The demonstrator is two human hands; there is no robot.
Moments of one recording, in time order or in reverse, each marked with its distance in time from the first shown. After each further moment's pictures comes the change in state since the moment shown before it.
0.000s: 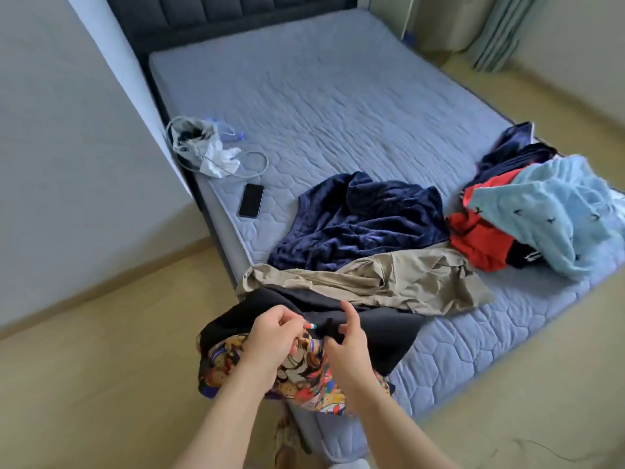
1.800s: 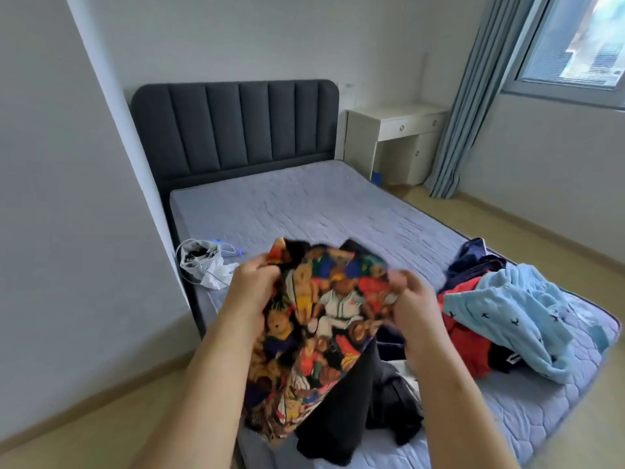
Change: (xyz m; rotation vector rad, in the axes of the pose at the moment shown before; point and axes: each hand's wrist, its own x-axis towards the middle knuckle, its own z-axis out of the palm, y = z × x) left_hand -0.047 0.226 -0.036 -0.417 -0.007 0.505; right_hand -0.058 -0.207 -0.137 0.475 0.239 -0.527
